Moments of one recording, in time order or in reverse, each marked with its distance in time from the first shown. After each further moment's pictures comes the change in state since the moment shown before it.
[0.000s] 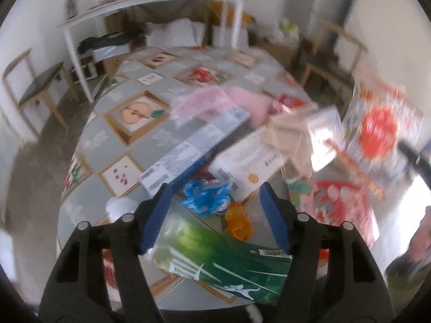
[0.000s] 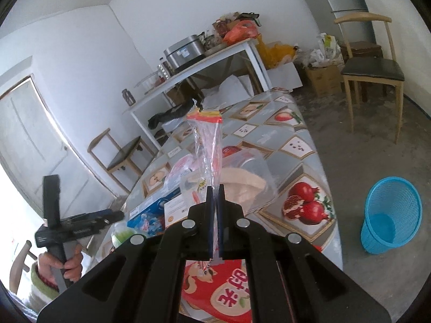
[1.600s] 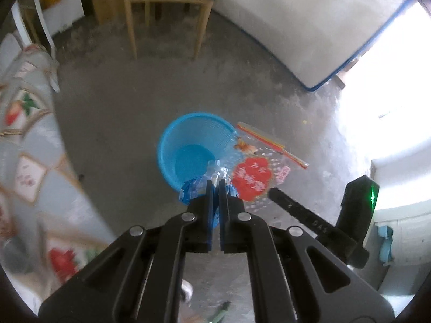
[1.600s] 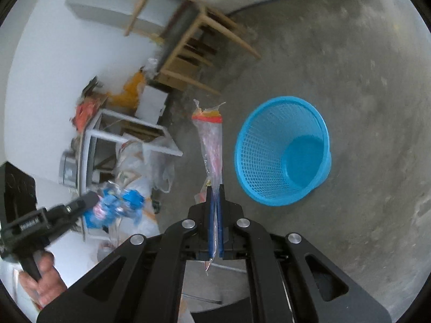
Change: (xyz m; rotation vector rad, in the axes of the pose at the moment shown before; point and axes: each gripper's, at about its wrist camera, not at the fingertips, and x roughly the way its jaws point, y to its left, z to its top) left arm 0.185 -0.485 0.120 0.409 0.382 -0.434; right arm -0.047 -0.383 -0.076 0.921 -0.100 -0.210
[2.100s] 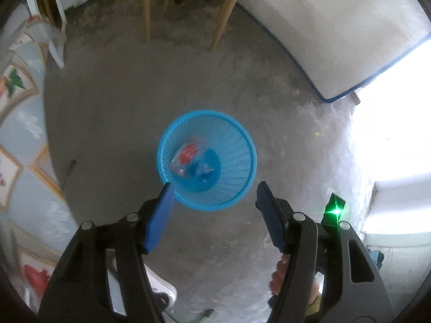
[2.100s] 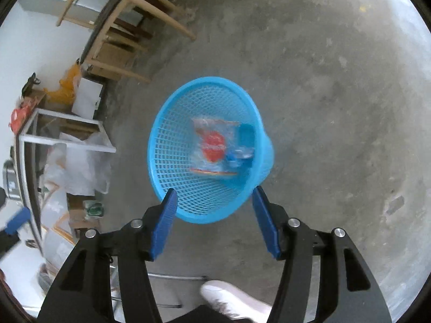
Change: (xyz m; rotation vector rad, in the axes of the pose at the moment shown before) left arm 0.033 0.022 0.006 -0.112 0.003 0.006; right arm 0.053 -0.062 -0.008 -0.006 0.023 -0.340
